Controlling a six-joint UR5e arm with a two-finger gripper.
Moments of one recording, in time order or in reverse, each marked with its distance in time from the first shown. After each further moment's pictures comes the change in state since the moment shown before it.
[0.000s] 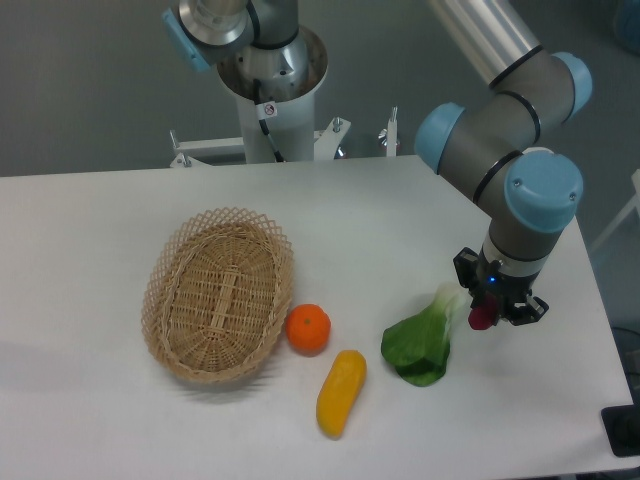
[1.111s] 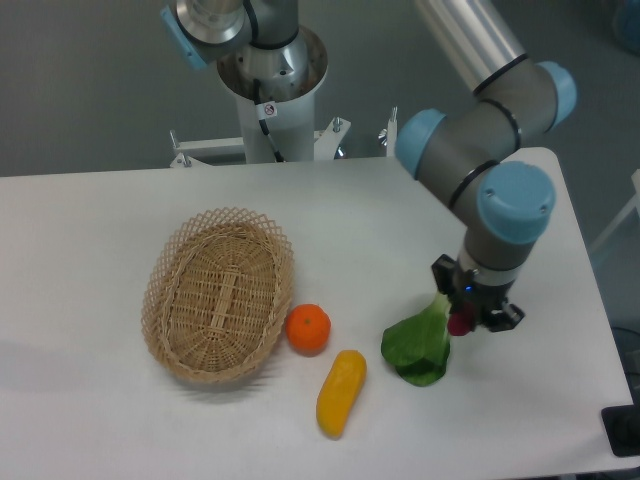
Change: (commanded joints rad) arm -0.110 0.031 -0.070 -0.002 -0.008 -0.063
